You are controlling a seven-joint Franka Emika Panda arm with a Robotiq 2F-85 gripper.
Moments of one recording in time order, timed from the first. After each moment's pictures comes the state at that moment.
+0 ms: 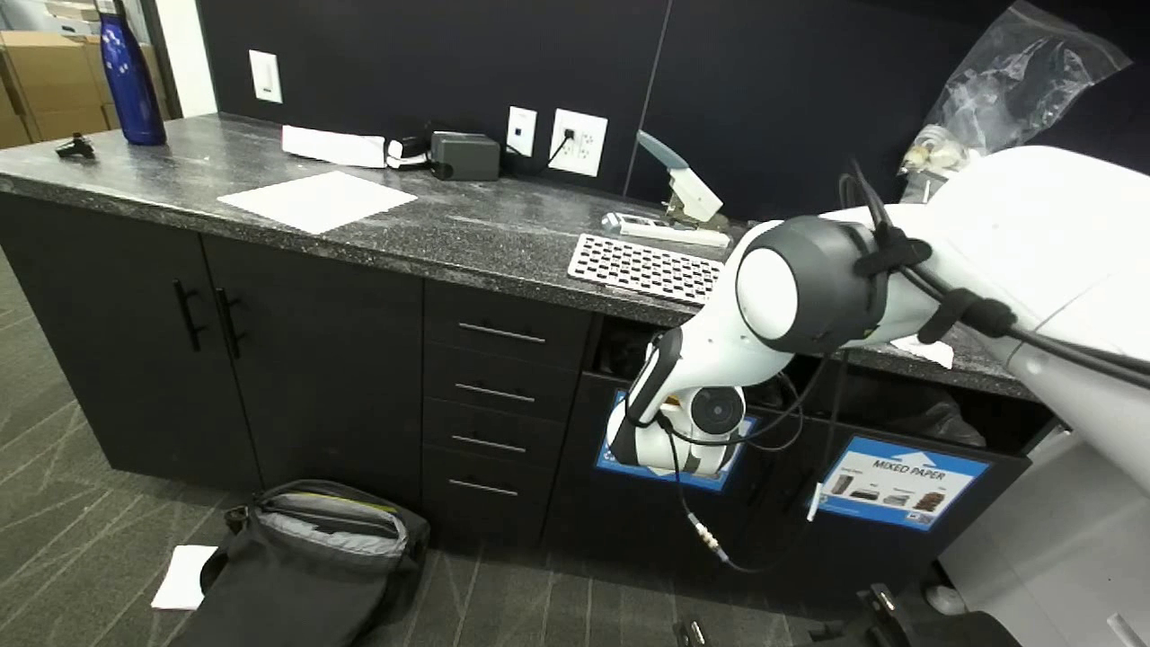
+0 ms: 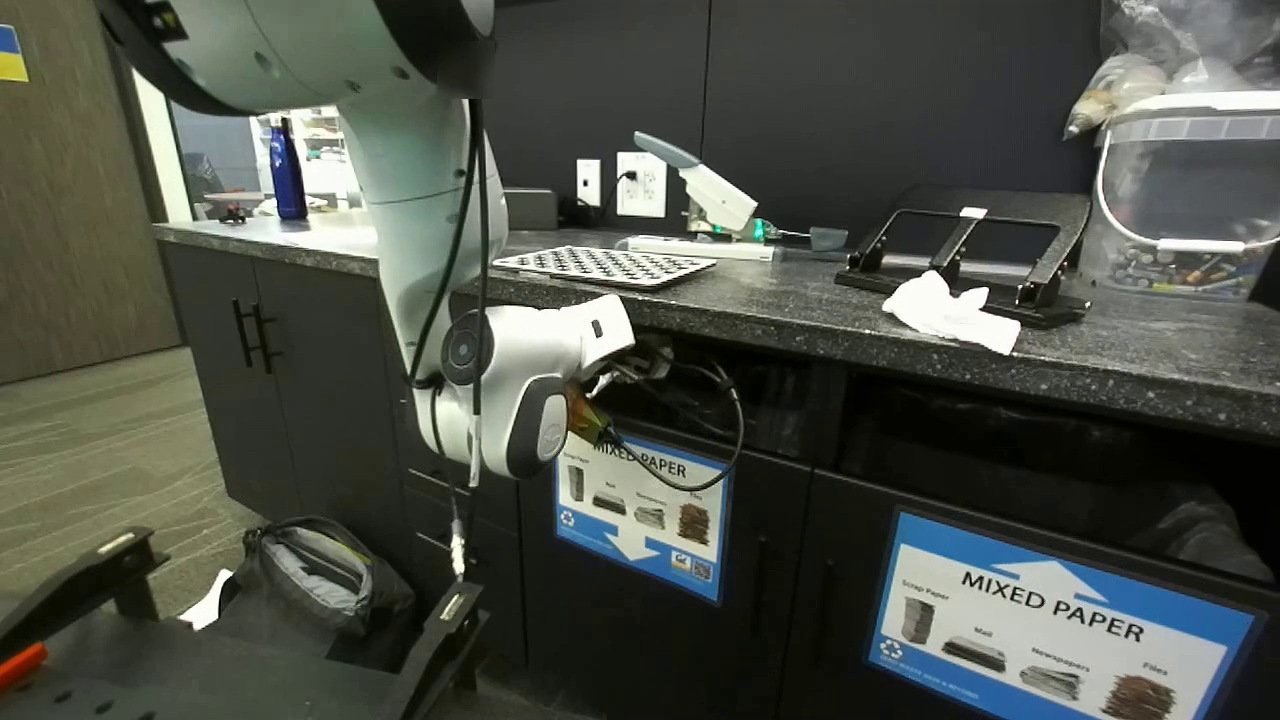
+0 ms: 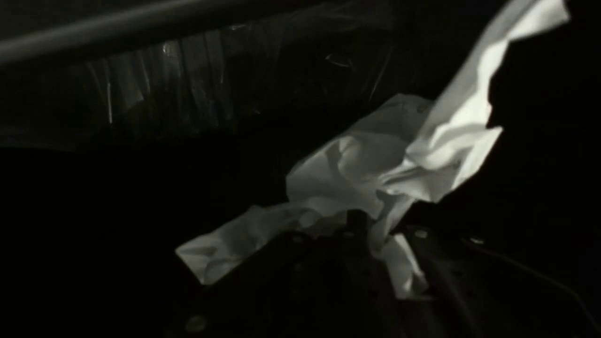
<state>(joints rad) 0.18 1.34 -0.17 -1.59 0.42 4.21 0.28</state>
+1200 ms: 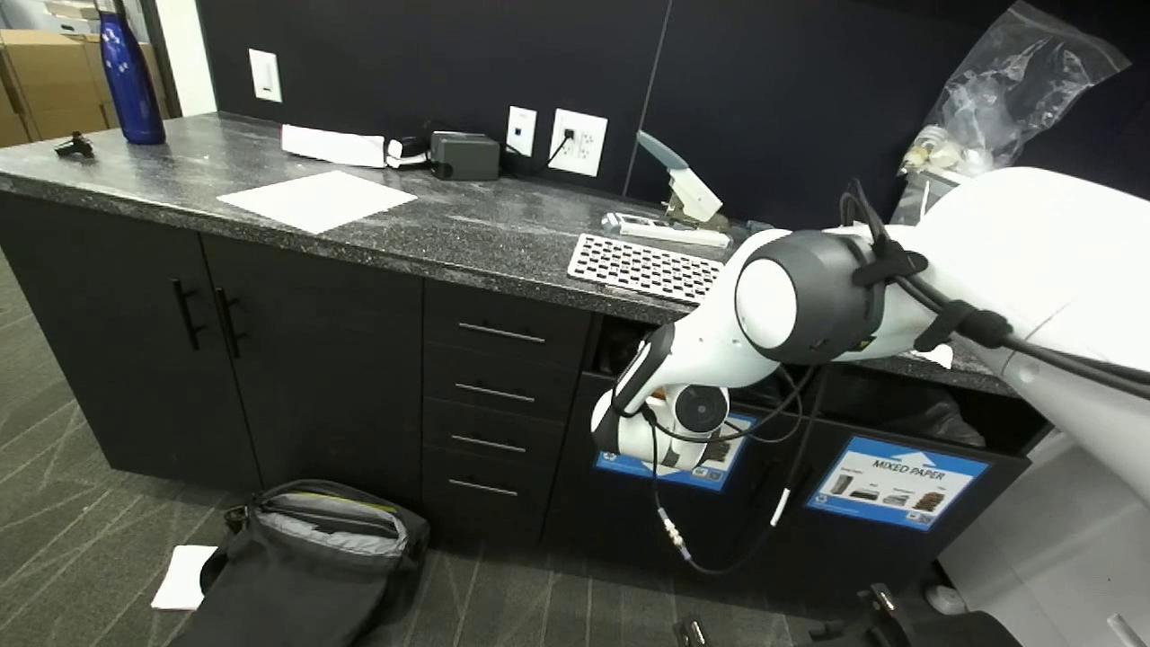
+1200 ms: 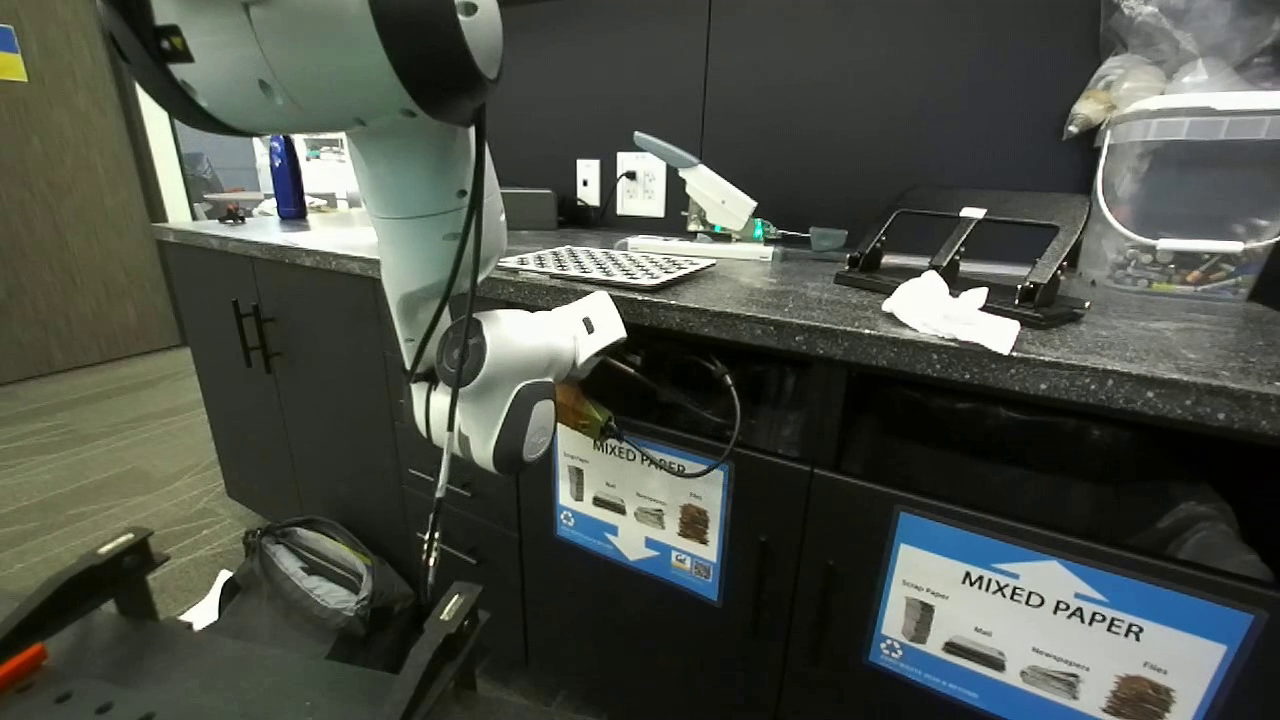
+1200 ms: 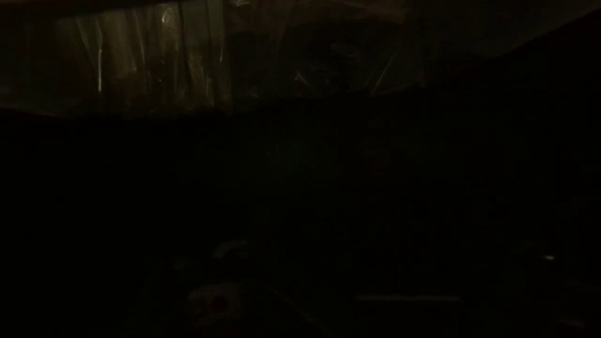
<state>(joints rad) 0.15 1.38 -0.11 -1.50 0.47 4.21 0.08</state>
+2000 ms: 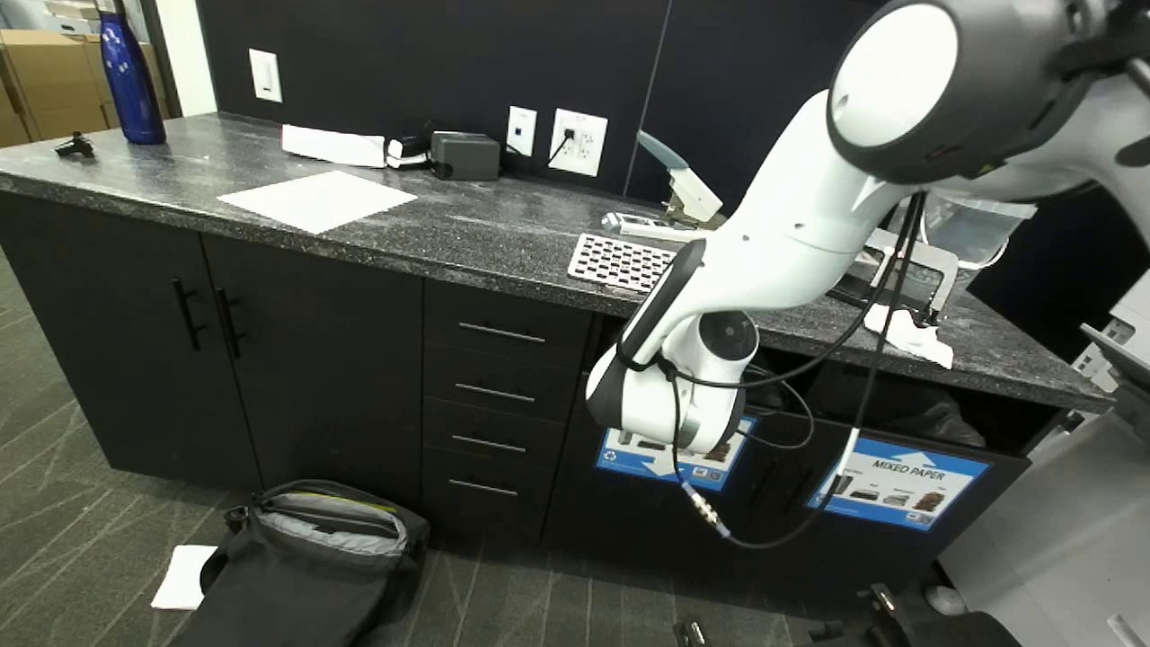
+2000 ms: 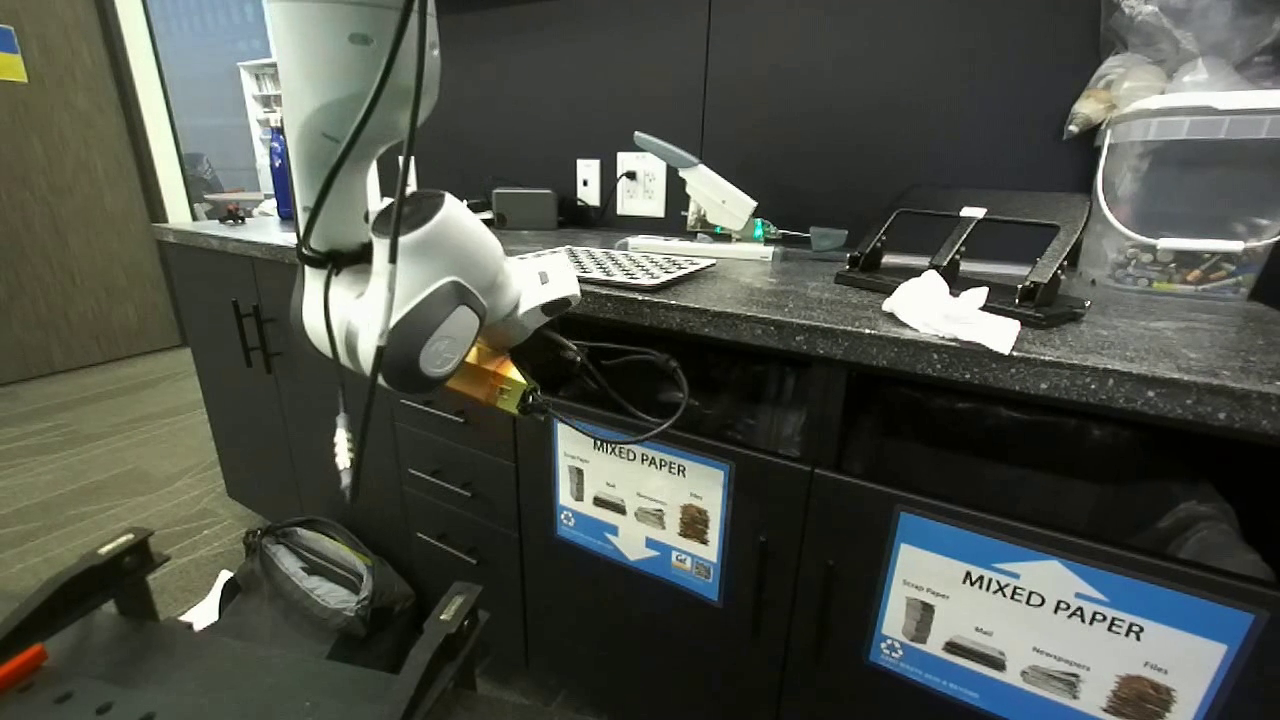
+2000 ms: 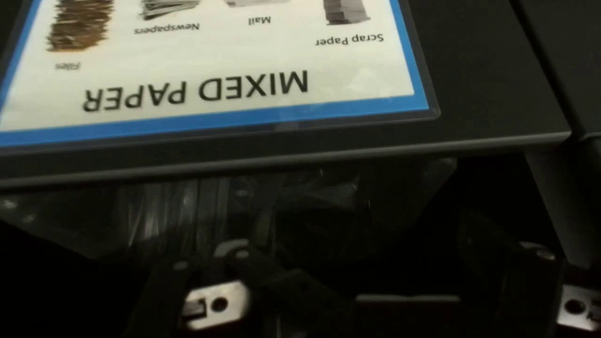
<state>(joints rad) 0.16 0.92 0.02 -2.08 0.51 3.83 -0.03</state>
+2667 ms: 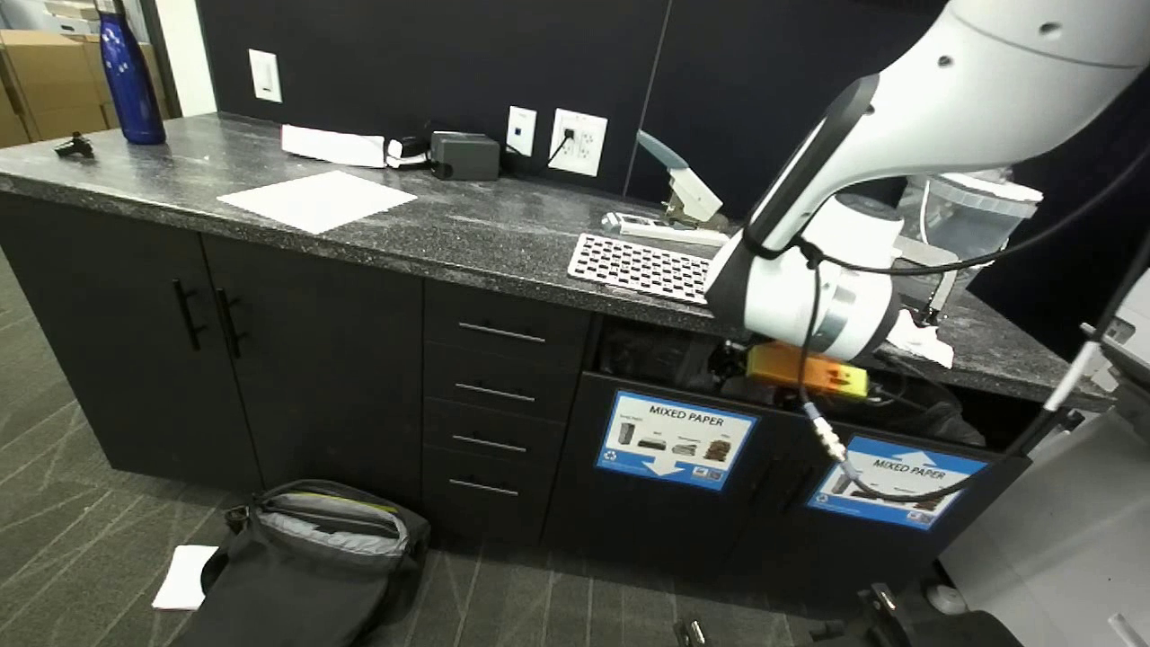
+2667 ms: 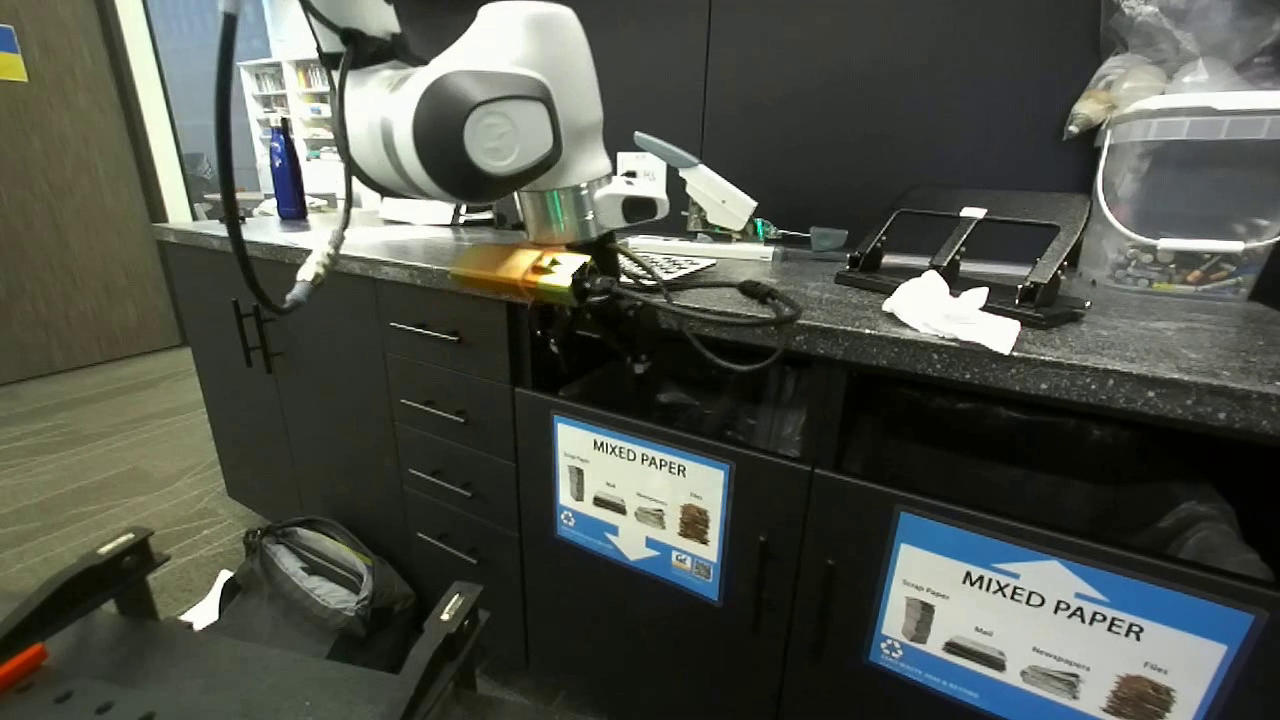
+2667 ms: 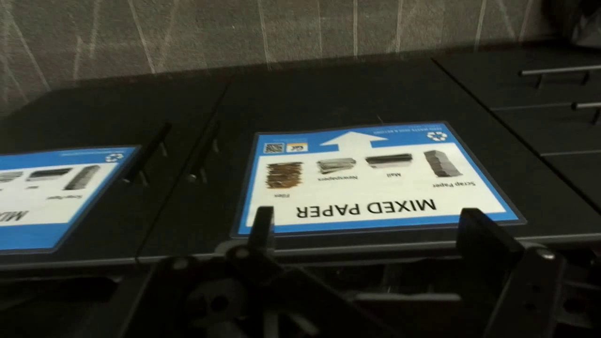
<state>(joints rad) 0.42 0.41 -0.45 -2.45 0.54 3.05 -0.17</state>
